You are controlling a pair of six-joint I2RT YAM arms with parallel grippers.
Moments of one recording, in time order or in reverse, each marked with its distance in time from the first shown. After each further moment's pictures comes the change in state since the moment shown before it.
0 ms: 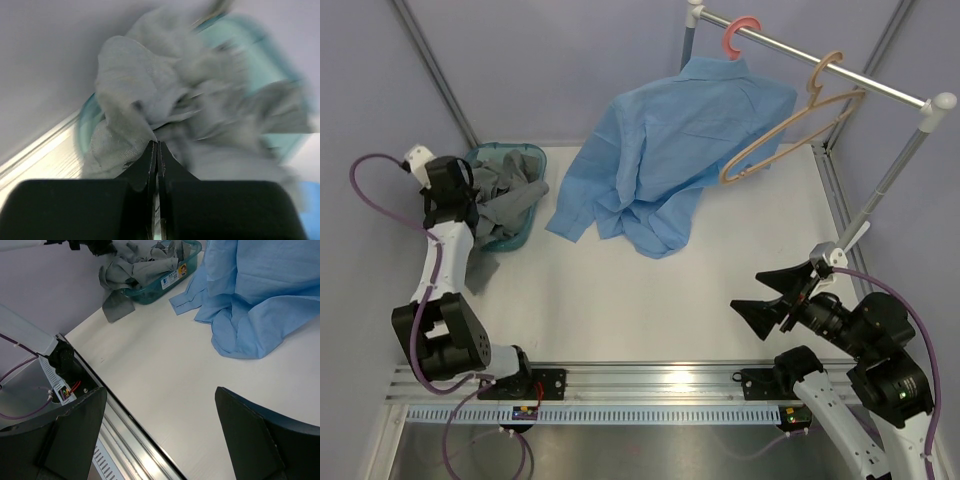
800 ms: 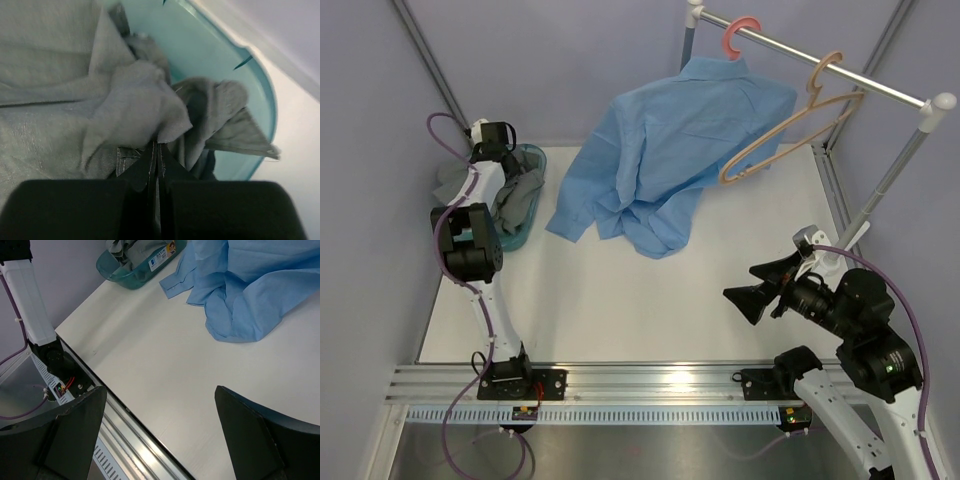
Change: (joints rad) left arm -0.194 0.723 0.728 -0.196 0.042 0.000; right arm 0.002 0.115 0.000 -0.001 0.030 0.007
